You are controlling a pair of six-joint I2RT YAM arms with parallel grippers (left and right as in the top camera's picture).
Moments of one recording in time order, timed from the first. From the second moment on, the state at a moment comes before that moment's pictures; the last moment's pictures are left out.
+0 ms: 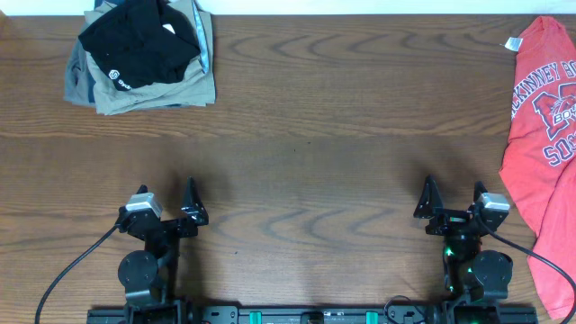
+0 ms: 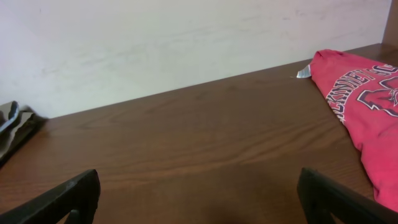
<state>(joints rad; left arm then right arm) 0.12 0.01 0.03 -0.13 0.09 -0.25 -0.01 0.01 0.01 -0.07 0.02 0.25</state>
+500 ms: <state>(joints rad) 0.12 0.01 0.03 -0.13 0.09 -0.25 -0.01 0.01 0.01 -0.04 -0.06 0.37</state>
